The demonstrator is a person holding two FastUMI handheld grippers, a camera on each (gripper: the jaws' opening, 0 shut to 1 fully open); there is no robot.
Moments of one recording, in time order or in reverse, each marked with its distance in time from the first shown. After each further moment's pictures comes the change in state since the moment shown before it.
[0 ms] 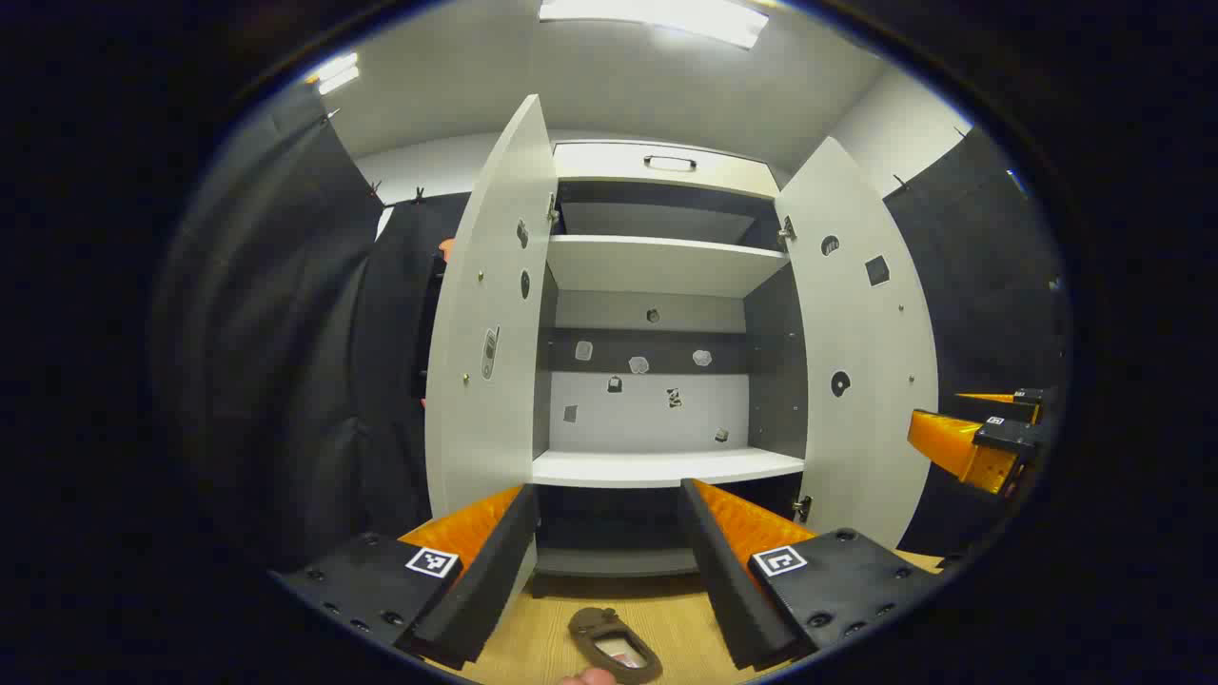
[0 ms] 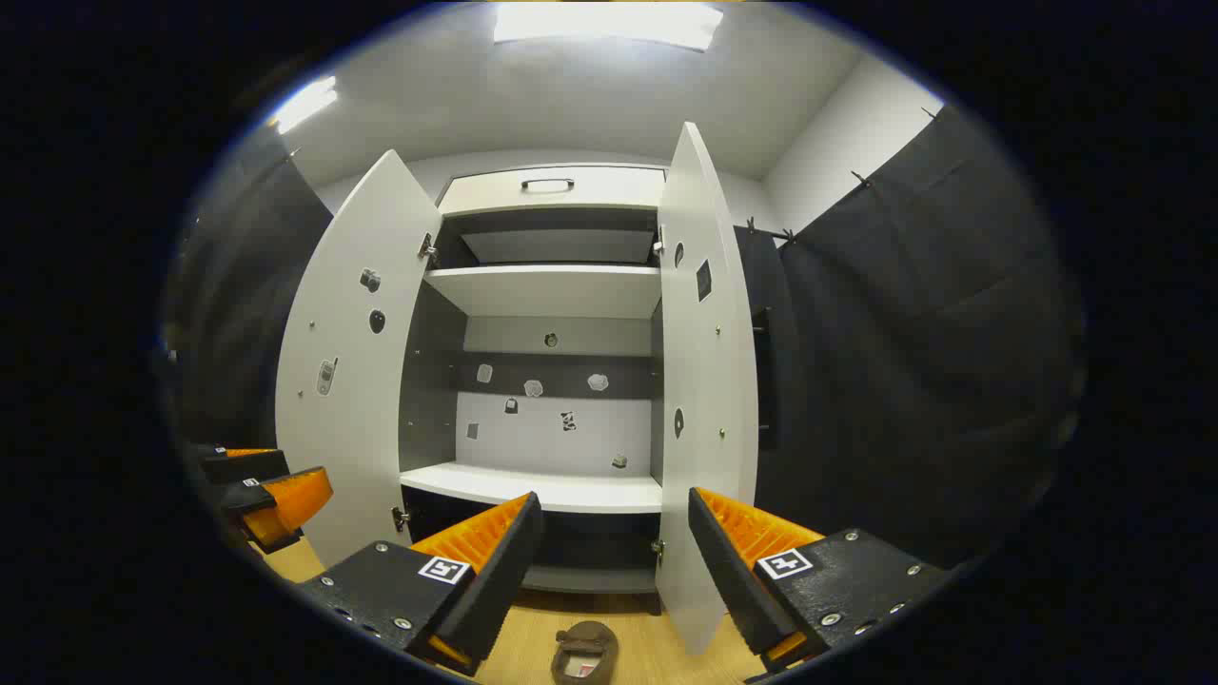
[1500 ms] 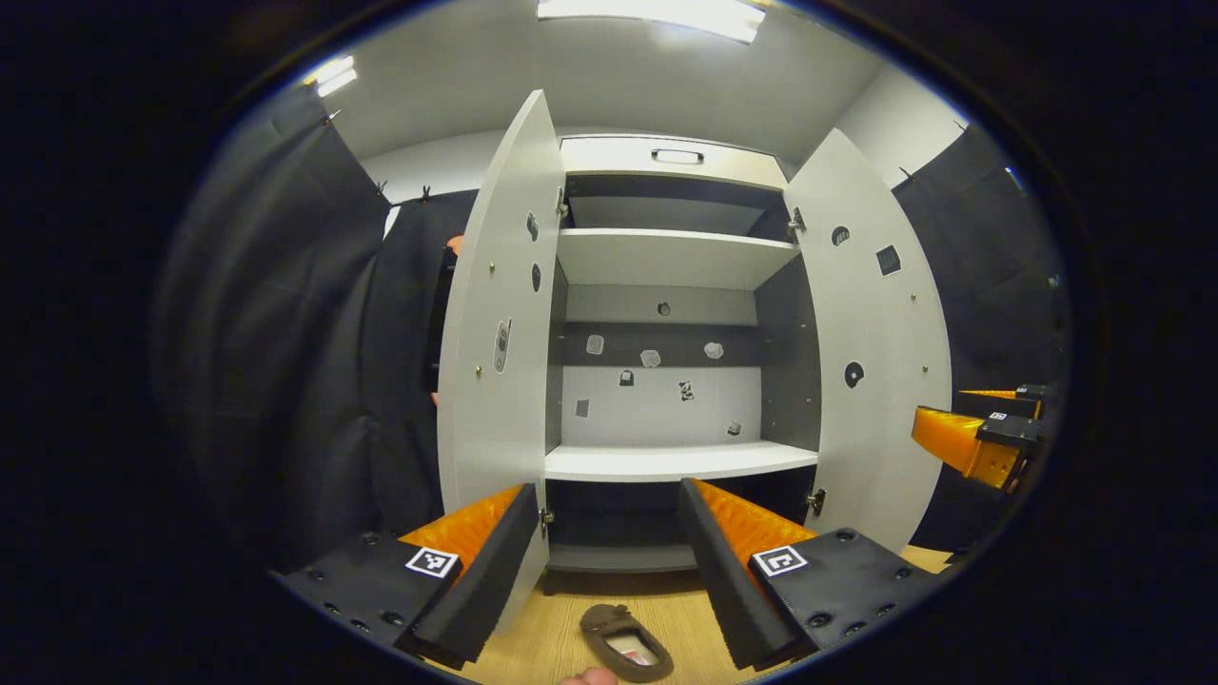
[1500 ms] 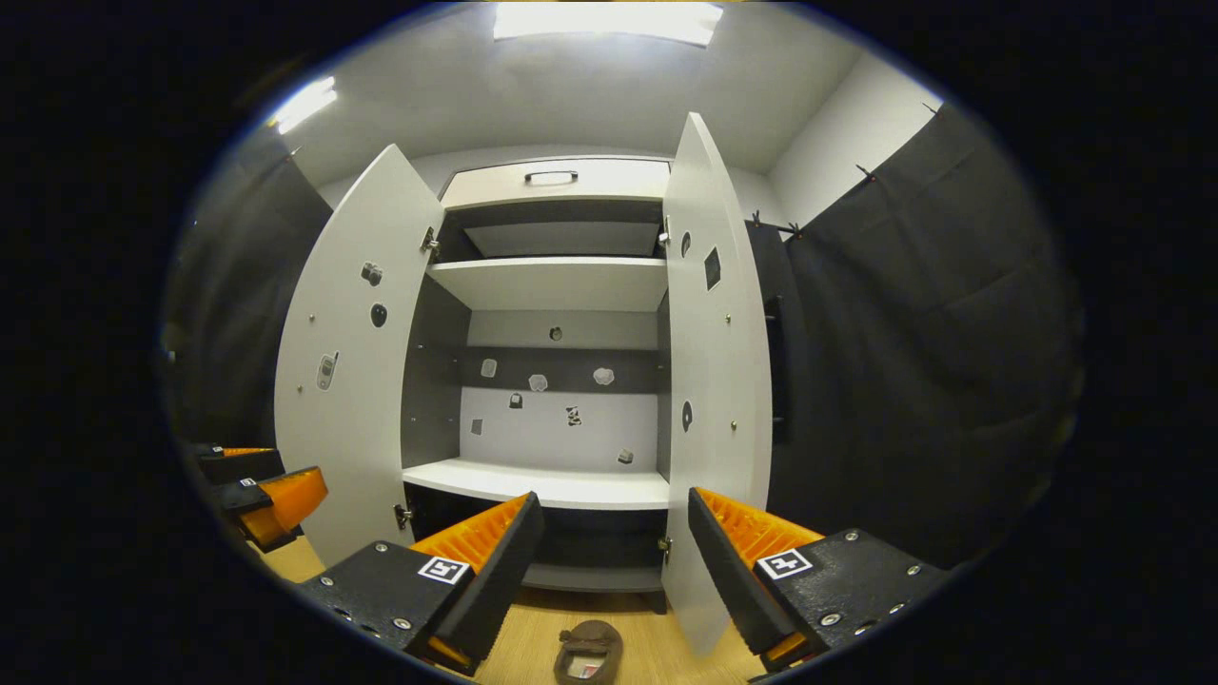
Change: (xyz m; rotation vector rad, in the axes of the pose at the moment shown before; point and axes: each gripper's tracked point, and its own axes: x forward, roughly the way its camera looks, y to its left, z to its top) left arm 0.004 0.011 -0.011 0.016 0.014 0.027; right arm 0.012 0.012 -0.010 0.017 0.028 0.032
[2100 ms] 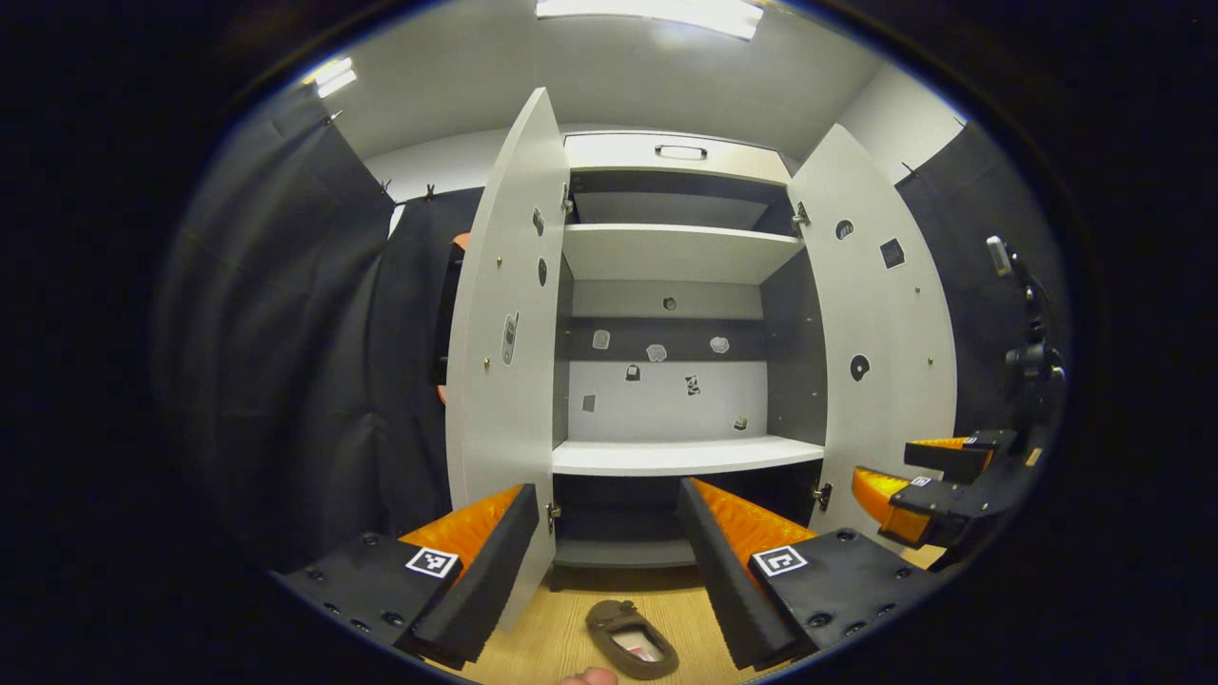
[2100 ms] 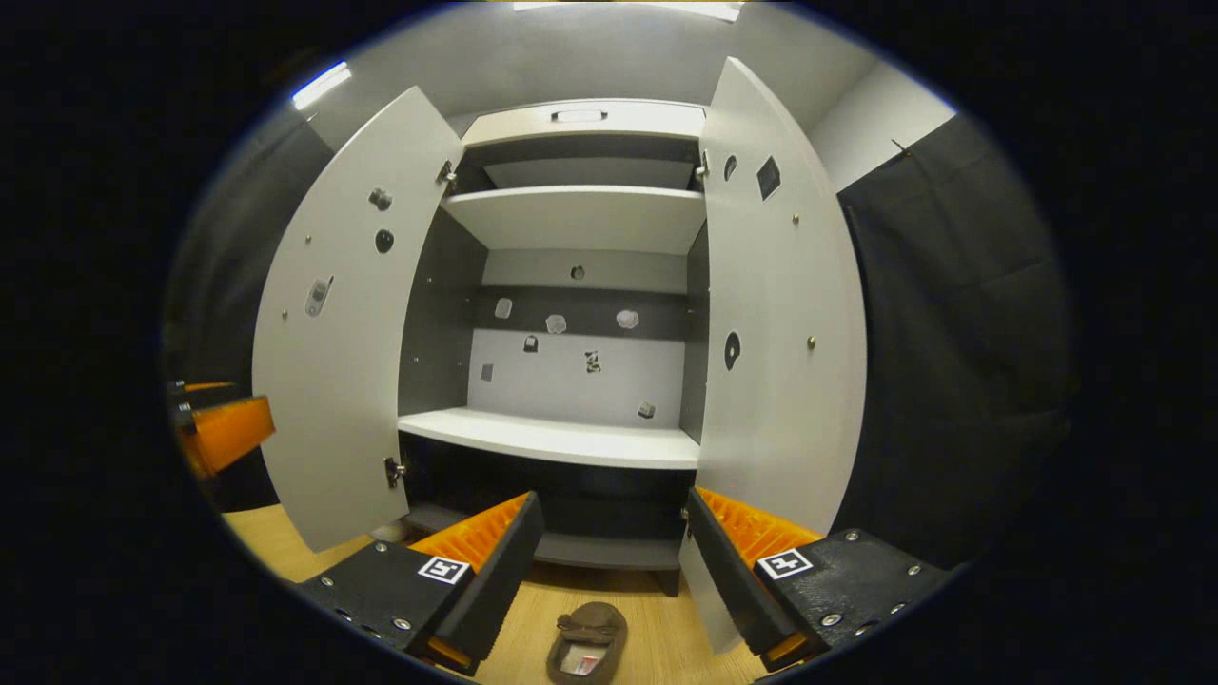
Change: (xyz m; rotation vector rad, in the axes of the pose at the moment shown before) left arm -0.004 0.003 -0.007 0.001 0.022 0.014; right arm 0.049 0.016 -0.100 -0.071 0.176 0.051
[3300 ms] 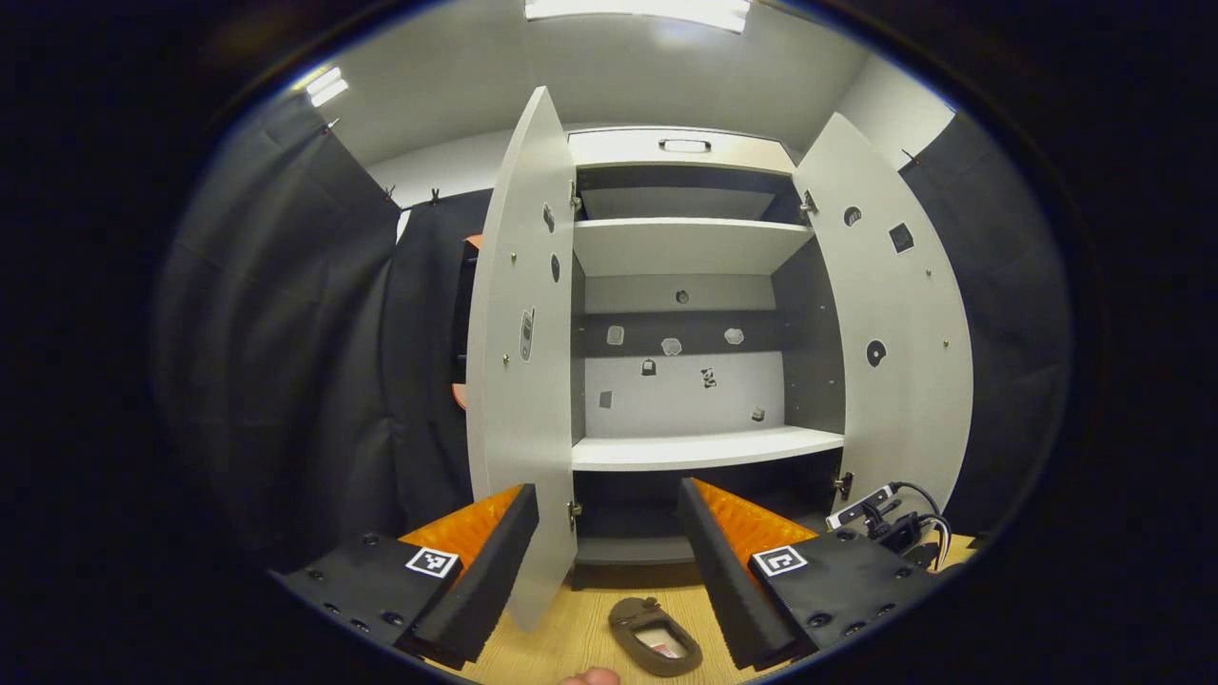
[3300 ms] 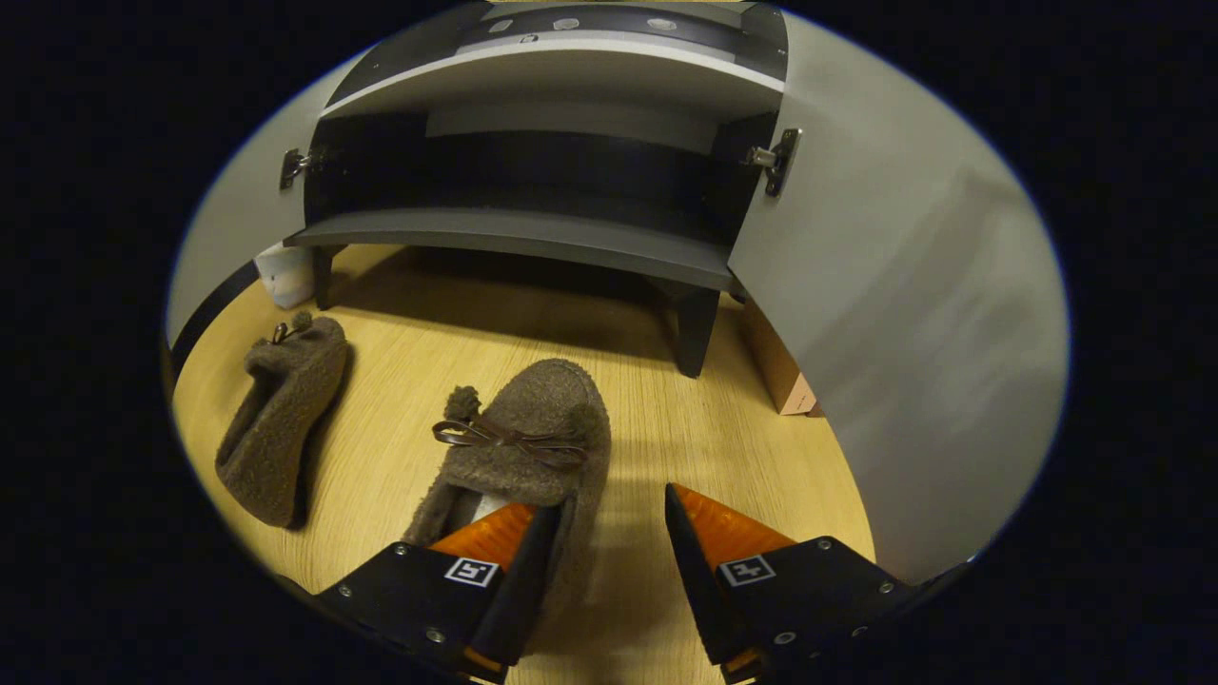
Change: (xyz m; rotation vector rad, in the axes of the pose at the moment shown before) left arm -0.001 0.017 -0.005 0.047 0.007 0.045; right arm 0.056 -0.018 -0.326 -0.088 0.765 -0.010
